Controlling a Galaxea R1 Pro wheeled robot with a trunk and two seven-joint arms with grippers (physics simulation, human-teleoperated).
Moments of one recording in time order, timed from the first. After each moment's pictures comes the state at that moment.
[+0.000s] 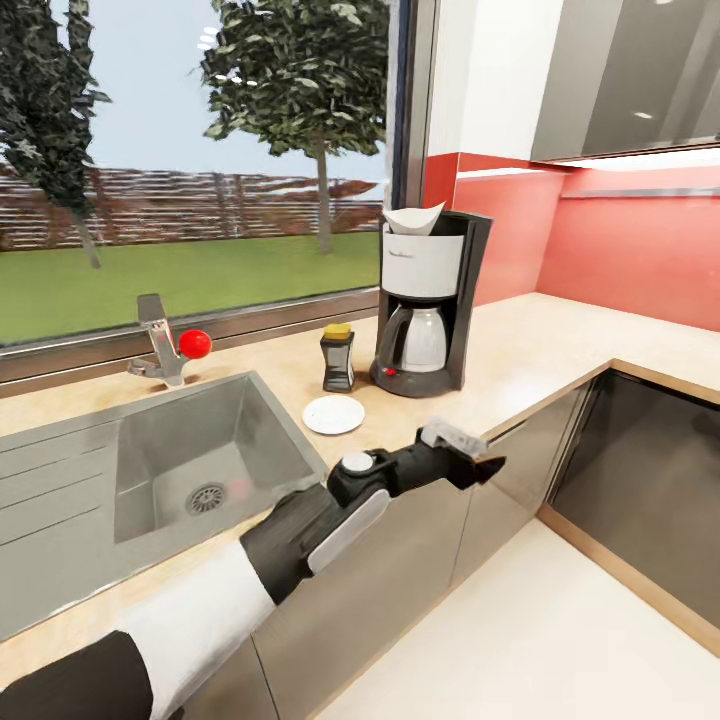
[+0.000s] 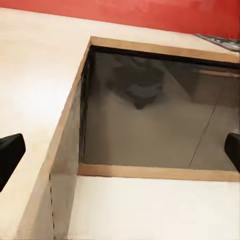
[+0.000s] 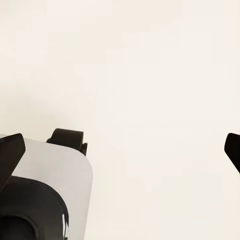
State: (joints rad) left arm -0.90 -0.17 -0.87 -1.09 0.60 0.30 -0.16; right arm -0.09 -0.13 0.01 -0.10 0.14 -0.32 0.01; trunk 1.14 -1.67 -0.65
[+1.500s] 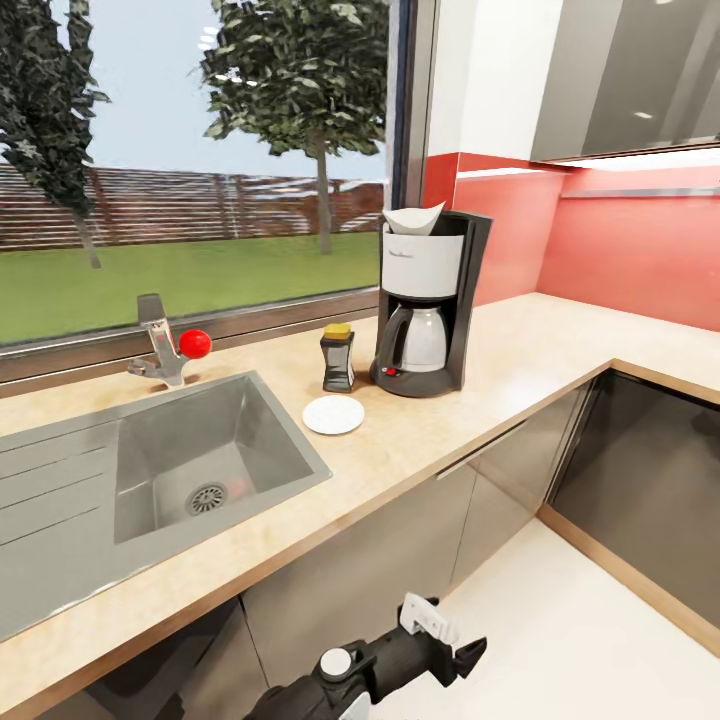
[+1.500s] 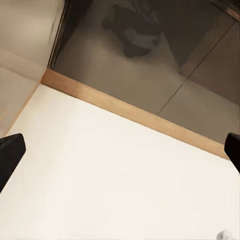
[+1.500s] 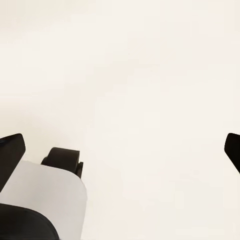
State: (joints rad) left arm -0.46 -0.17 -0.92 -0.72 0.59 -0.11 -0.32; right arm -0.12 -0.14 0.02 -0.11 0.15 -0.33 0.02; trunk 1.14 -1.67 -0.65
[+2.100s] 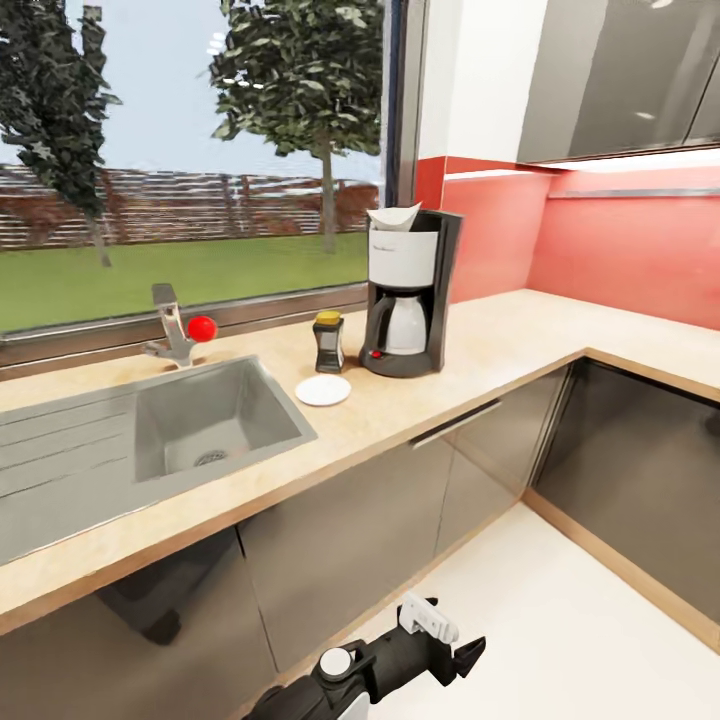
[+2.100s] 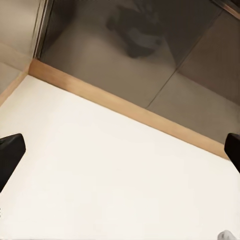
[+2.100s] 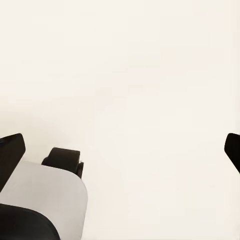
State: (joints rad) left arm -0.46 -0.17 -0.92 -0.72 0.59 -0.11 -0.32; right arm -0.12 -0.13 0.02 -0.11 0.15 -0.33 0.02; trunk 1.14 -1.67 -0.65
